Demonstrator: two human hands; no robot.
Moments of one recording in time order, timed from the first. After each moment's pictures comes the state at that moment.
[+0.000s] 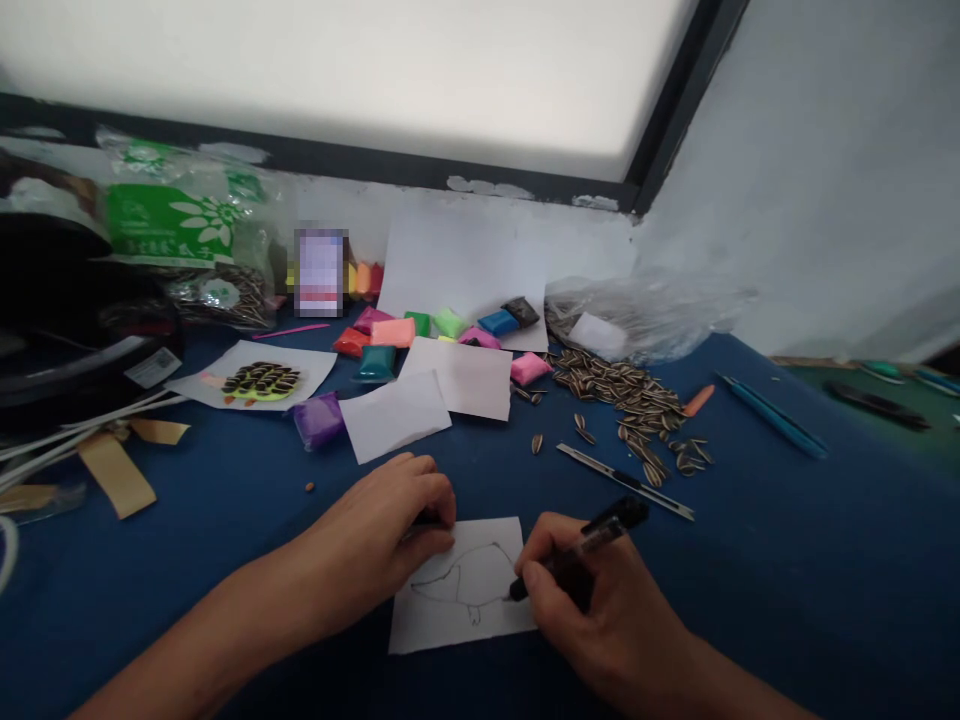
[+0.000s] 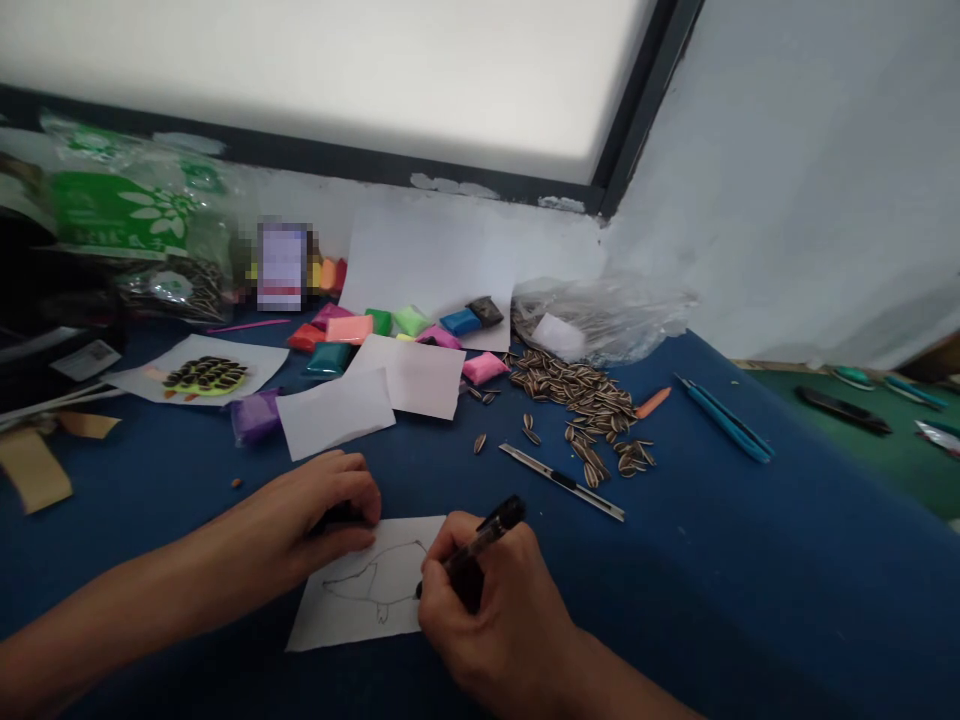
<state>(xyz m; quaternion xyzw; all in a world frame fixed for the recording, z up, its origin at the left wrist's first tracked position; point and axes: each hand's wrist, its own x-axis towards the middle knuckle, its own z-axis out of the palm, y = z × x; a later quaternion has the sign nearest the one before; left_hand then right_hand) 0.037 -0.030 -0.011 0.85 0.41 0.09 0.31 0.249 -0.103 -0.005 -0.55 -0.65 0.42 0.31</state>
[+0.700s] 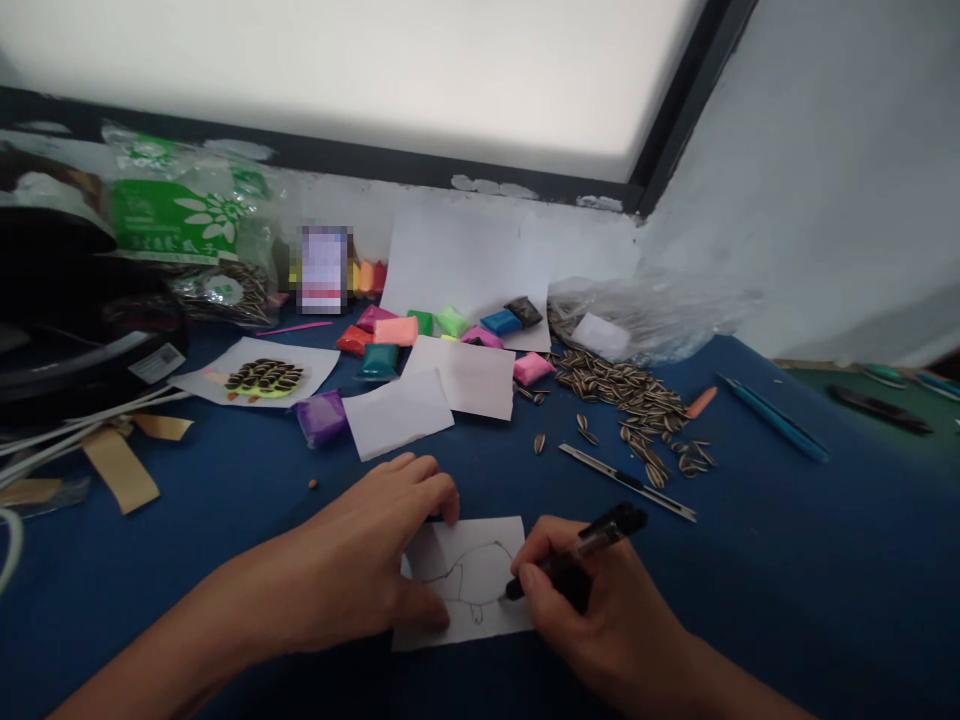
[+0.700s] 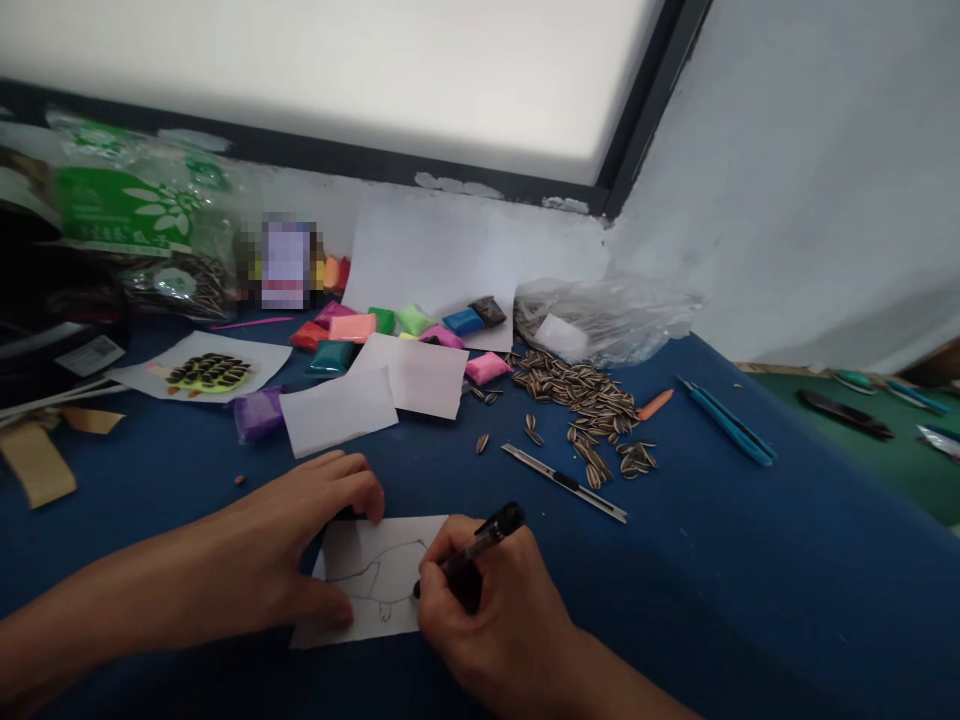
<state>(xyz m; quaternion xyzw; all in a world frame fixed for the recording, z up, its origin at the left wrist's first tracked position) 0.030 -0.035 0.002 0.83 0.43 0.02 0.35 0.250 -0.102 -0.008 -0.54 -0.68 0.39 0.31</state>
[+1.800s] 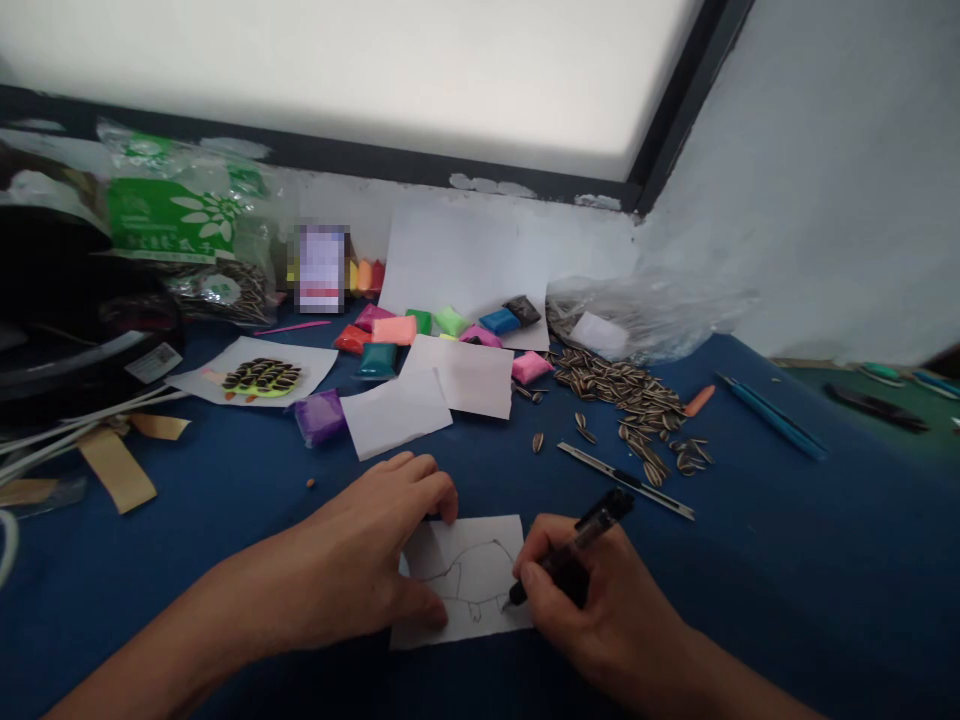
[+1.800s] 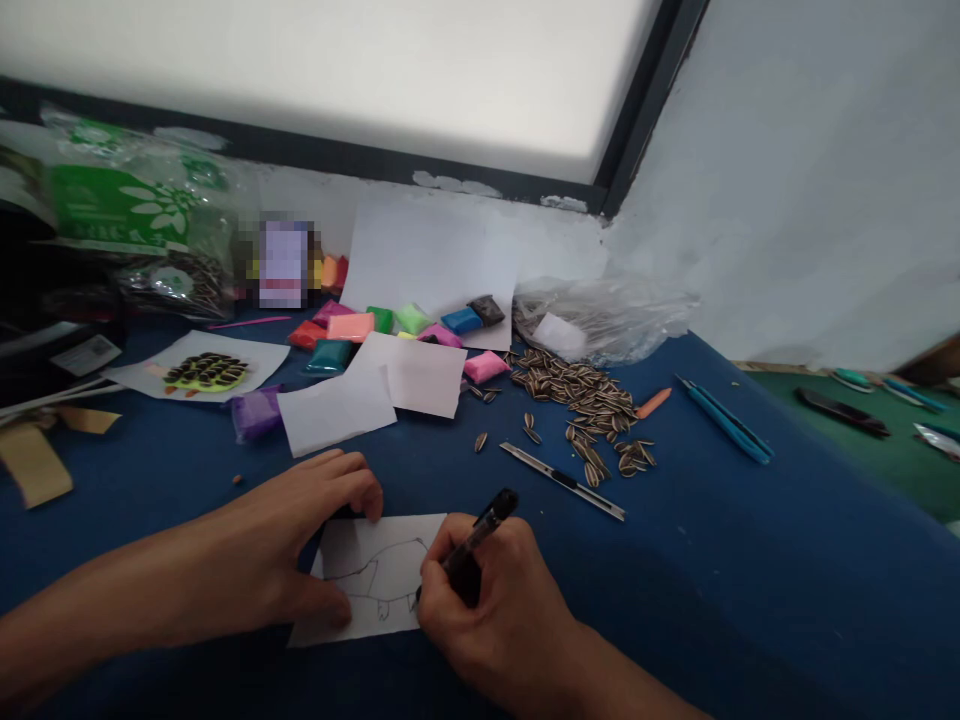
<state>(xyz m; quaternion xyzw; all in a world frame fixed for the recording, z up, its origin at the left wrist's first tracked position) 0.029 -0.034 0.001 0.83 0.44 0.02 0.35 0.252 -0.100 -0.007 -0.55 -0.66 0.43 0.28</state>
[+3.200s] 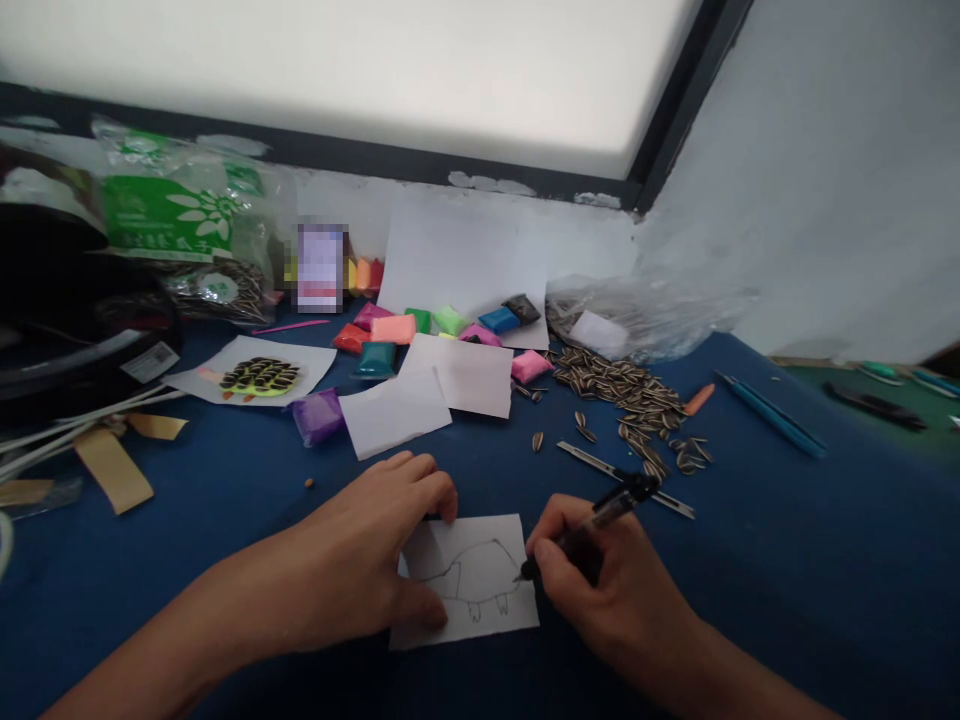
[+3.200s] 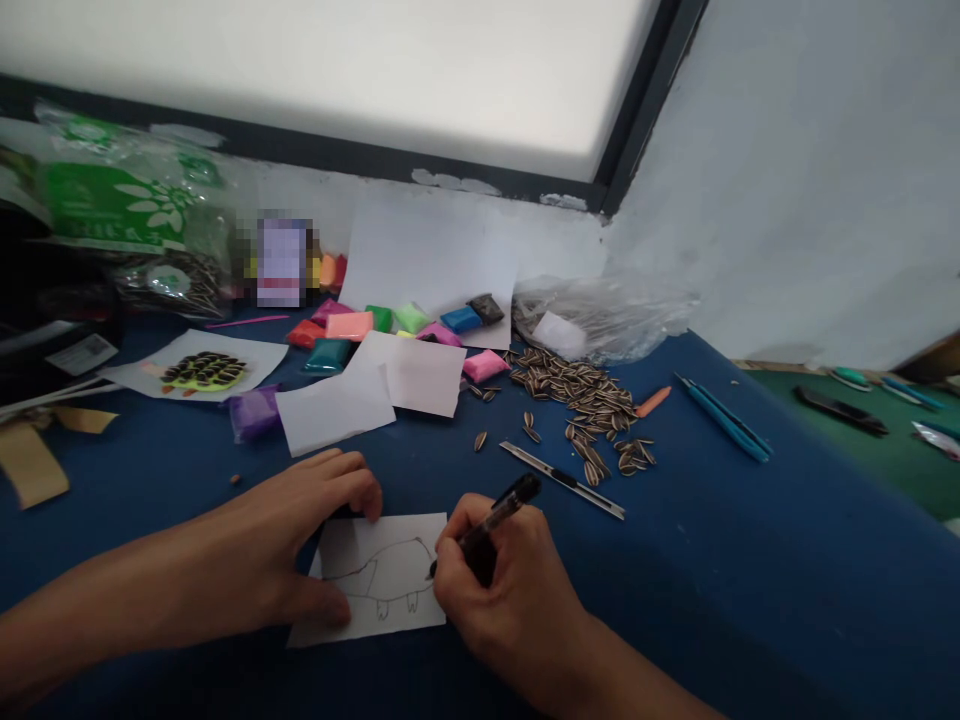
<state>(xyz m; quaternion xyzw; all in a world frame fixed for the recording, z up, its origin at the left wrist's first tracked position) 0.029 -0.035 0.004 0.82 0.44 0.01 0.36 0.259 -0.097 -0.006 -0.56 -0.65 0.41 0.31</state>
